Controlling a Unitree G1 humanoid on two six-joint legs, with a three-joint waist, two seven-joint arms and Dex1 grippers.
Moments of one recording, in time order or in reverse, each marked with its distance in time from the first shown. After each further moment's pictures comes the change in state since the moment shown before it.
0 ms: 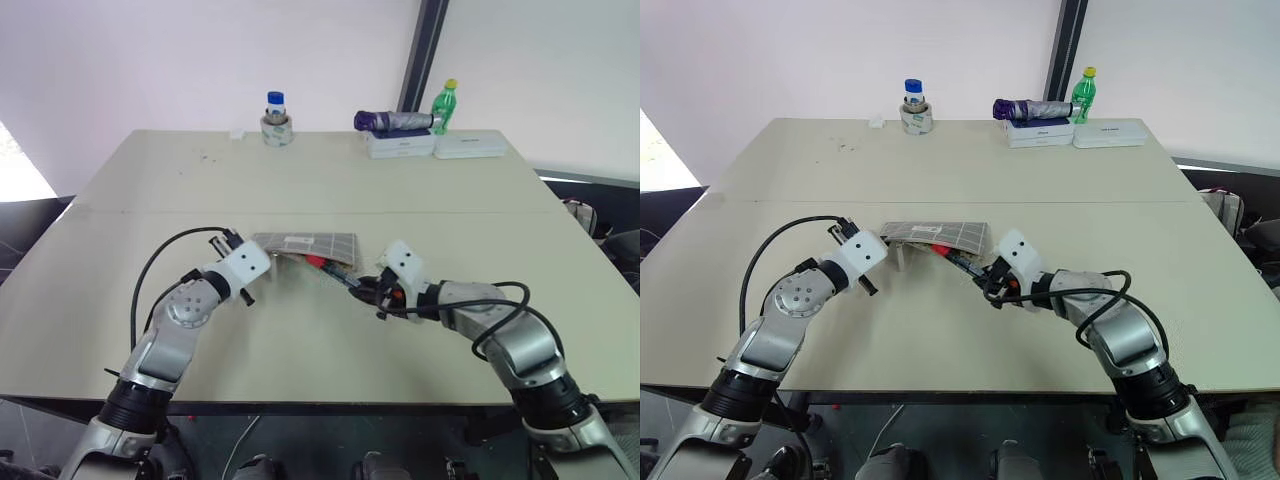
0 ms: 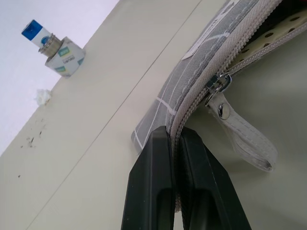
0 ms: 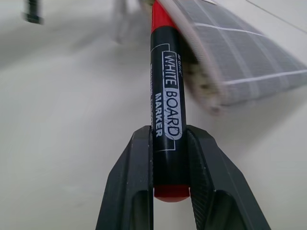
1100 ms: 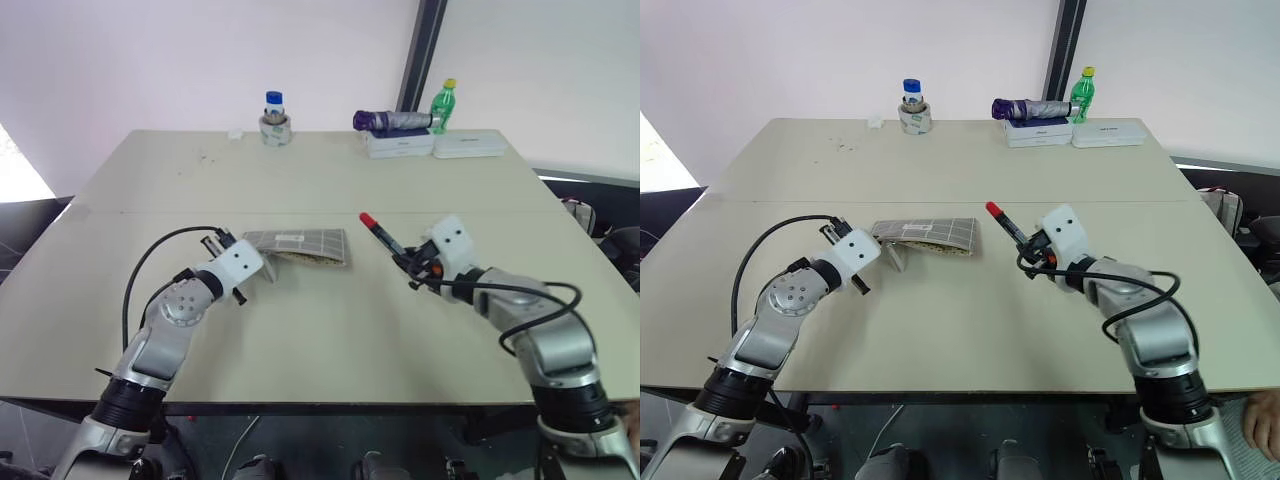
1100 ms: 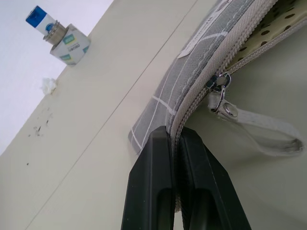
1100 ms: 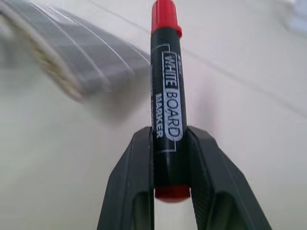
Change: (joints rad) left arm -0.003 0.029 0.010 0.032 -0.001 -0.002 0.013; right arm 0.045 -0.050 -0.221 -0.070 0.033 -0.010 0.023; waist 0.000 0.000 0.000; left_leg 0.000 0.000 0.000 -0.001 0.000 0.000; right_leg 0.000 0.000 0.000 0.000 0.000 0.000
